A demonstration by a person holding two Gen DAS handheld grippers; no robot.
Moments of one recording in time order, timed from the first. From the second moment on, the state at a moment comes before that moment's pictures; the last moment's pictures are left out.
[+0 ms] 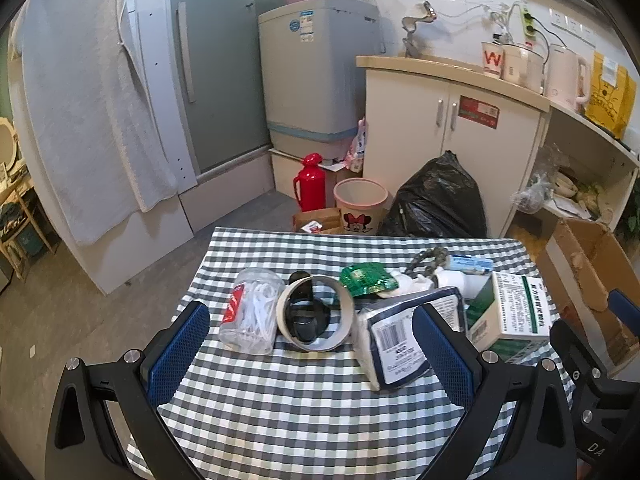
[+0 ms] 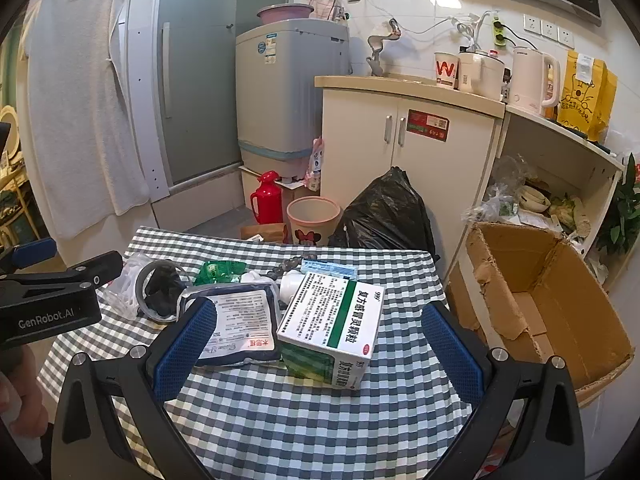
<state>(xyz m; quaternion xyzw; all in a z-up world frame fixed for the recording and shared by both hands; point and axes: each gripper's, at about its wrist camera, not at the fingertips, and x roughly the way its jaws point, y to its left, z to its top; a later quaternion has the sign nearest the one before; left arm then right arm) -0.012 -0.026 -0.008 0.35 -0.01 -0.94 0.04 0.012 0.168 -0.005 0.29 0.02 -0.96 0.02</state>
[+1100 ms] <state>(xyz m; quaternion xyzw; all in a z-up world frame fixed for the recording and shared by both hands) -0.070 -0.125 -0.097 0.46 -0.03 -0.88 0.08 -0.040 0.154 -0.058 0.35 0.03 -0.94 0.04</state>
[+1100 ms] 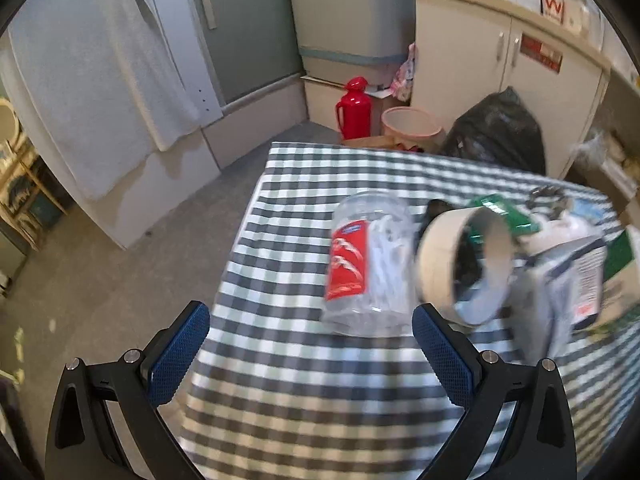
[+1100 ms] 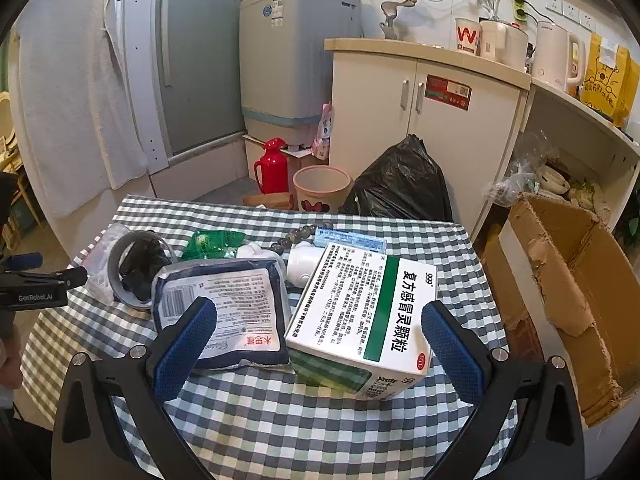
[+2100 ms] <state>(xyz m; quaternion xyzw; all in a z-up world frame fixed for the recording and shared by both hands) -0.112 -0.129 -0.126 0.47 0.01 -0.88 0.04 -0.077 0.176 -0.092 0.38 0.05 -0.92 -0.03</state>
